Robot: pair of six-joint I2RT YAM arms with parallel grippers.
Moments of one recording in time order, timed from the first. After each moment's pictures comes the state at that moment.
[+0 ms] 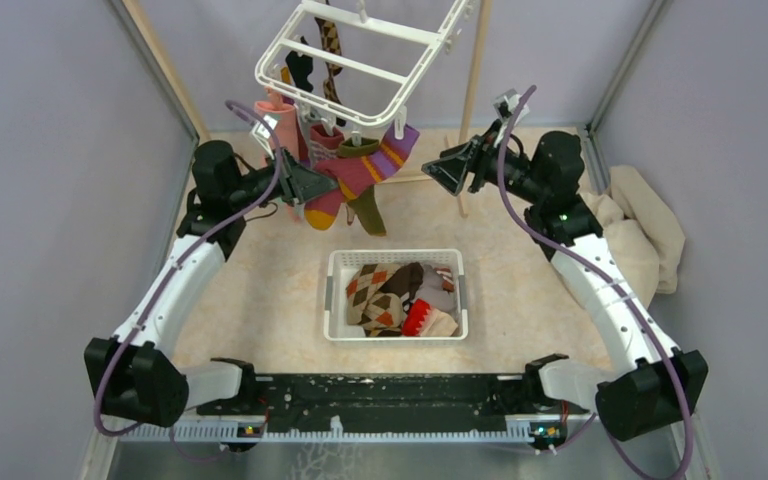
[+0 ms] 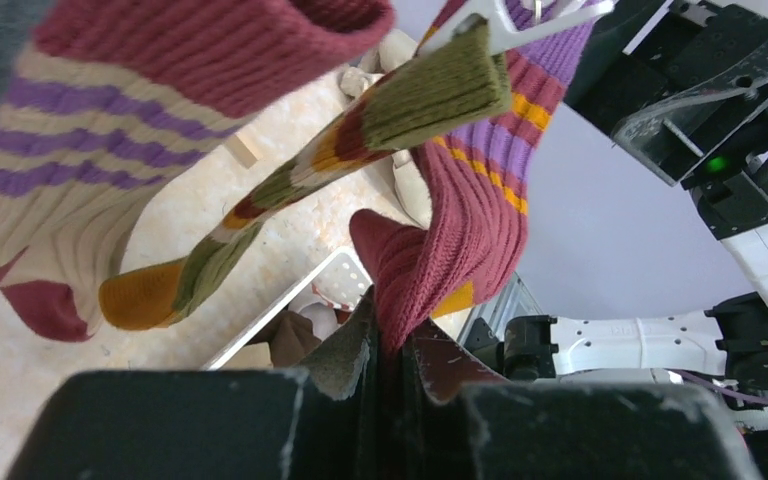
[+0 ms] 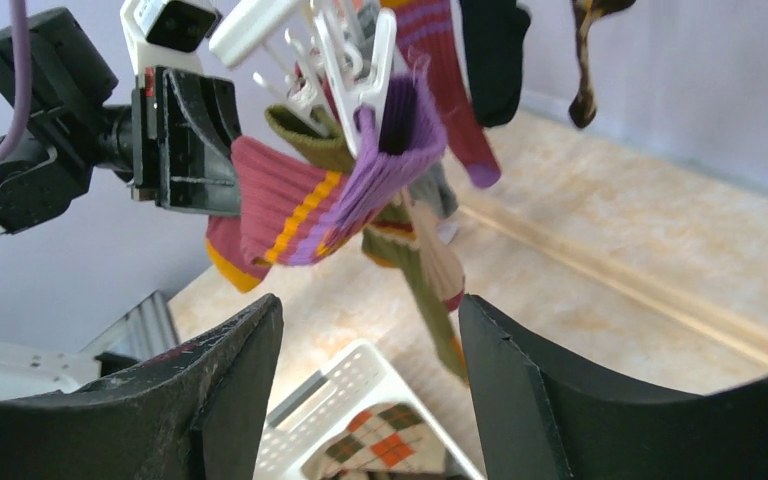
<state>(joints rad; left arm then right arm) -0.22 1.22 1.06 0.05 0.82 -0.65 0.29 1.15 1.15 0.02 -0.67 0.40</state>
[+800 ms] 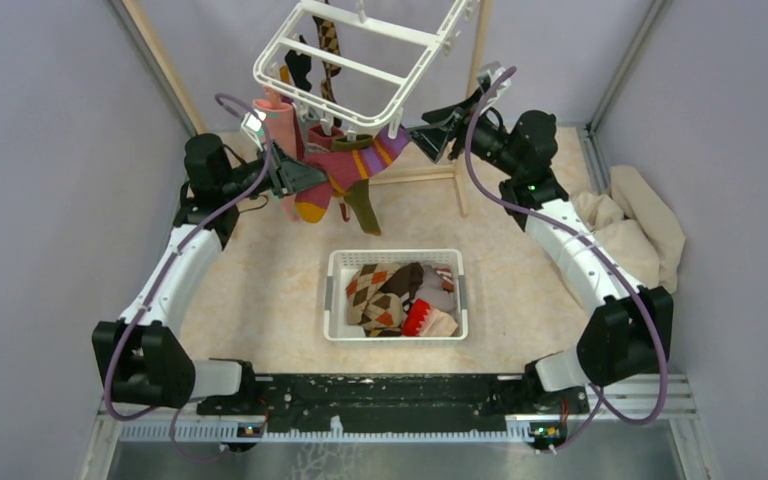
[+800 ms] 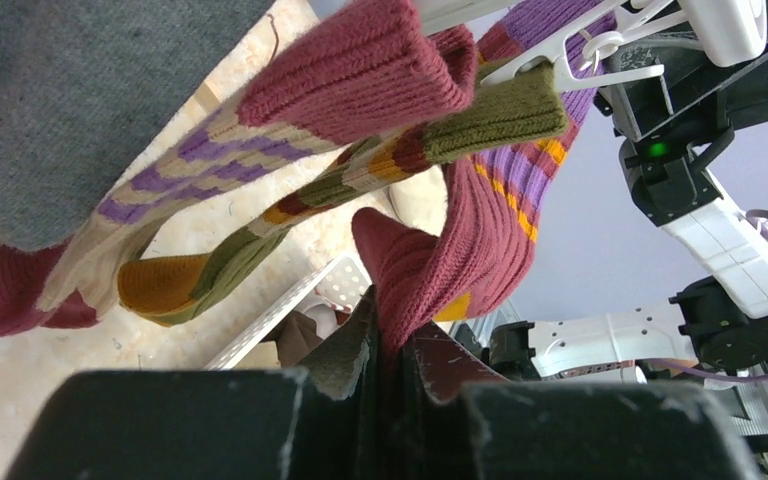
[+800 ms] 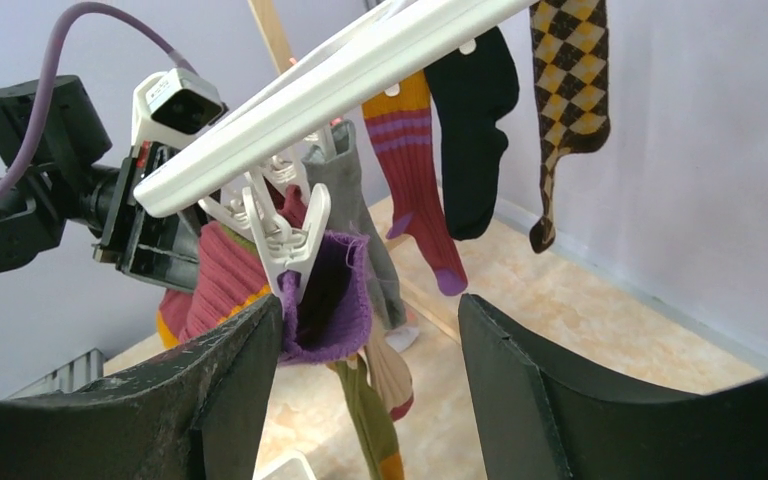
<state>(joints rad) -0.11 1.31 1.08 0.11 0.93 -0.73 0.33 1.40 1.25 0.39 -0.64 0.37</state>
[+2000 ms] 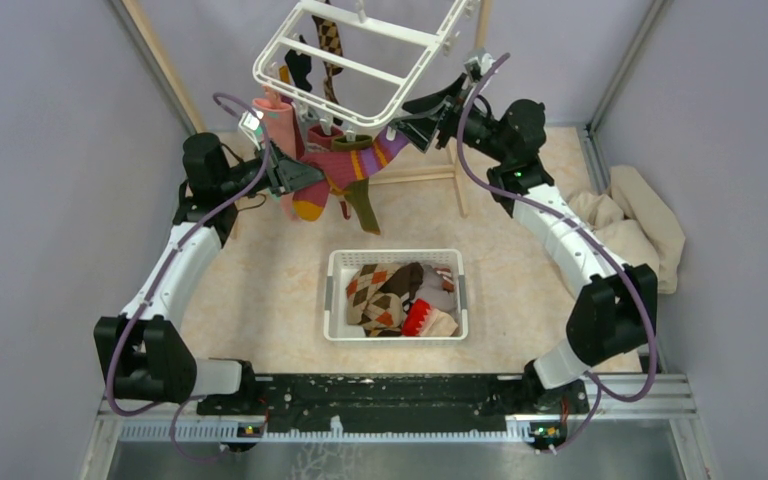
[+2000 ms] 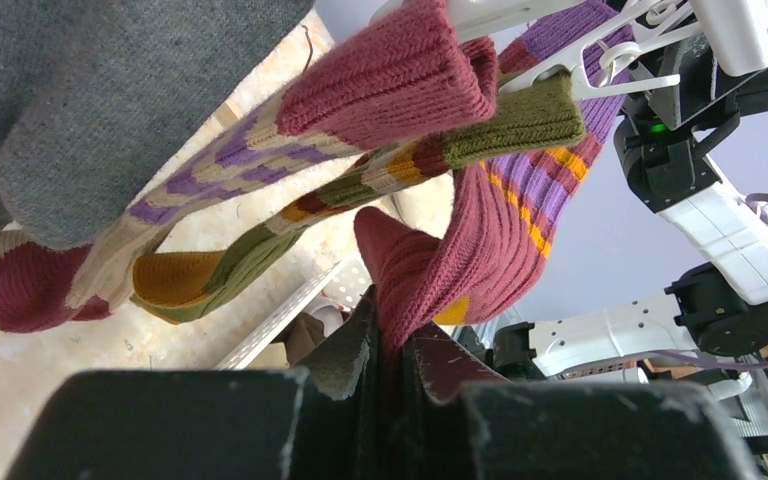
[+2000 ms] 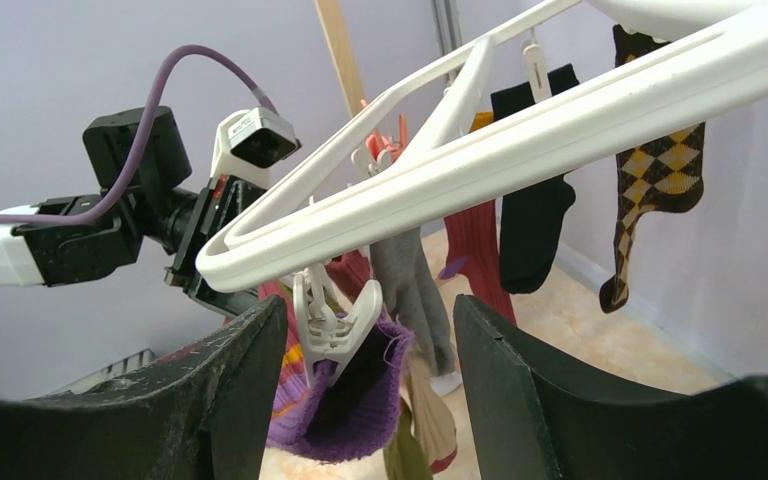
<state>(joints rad) -0.08 1.33 1.08 0.13 0.96 -0.73 0.36 1.52 1.36 0.53 -0.74 0.47</state>
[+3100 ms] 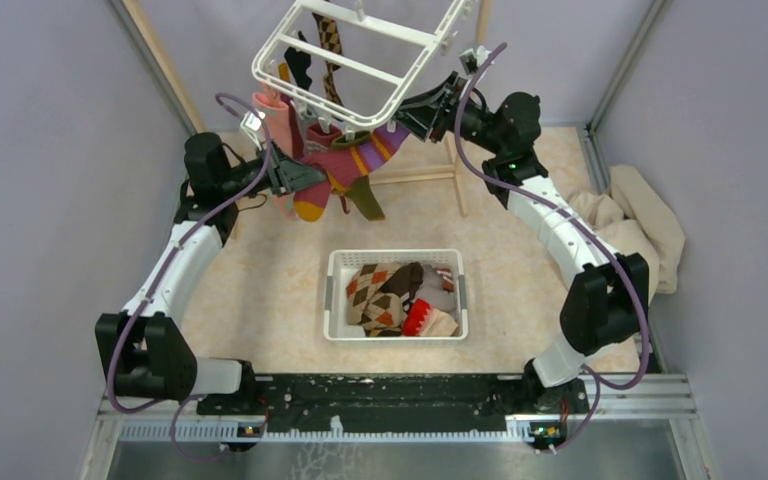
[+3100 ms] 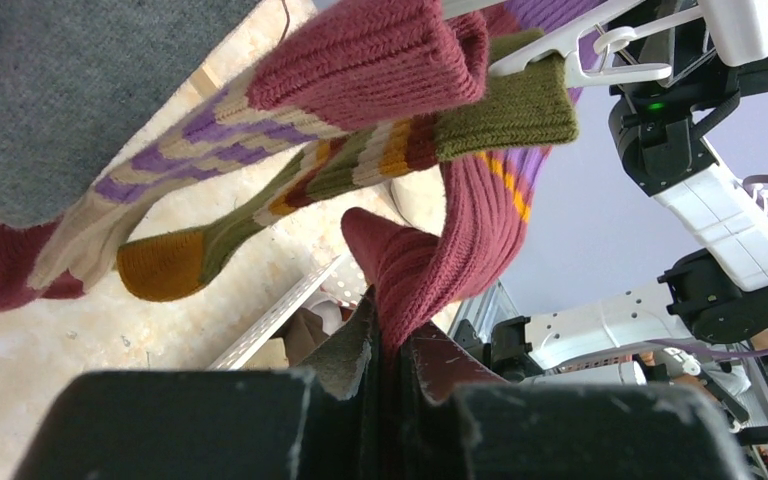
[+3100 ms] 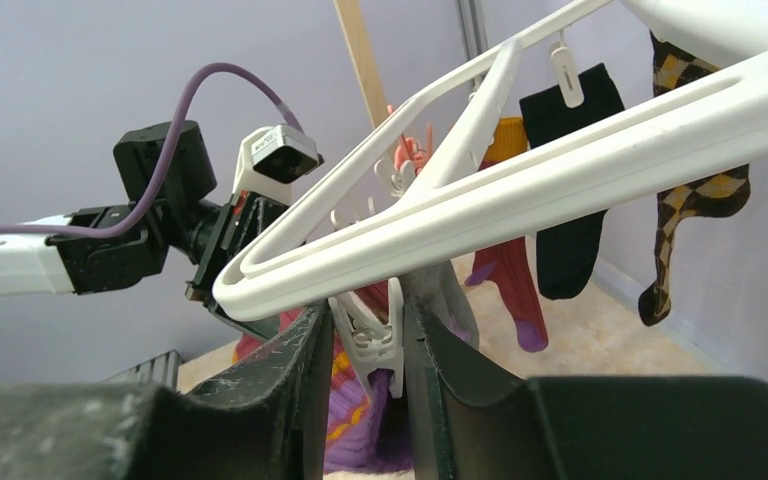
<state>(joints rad) -0.08 1.34 1.08 0.13 0.97 -0.73 0.36 1.59 1.42 0.56 -0.77 0.53</state>
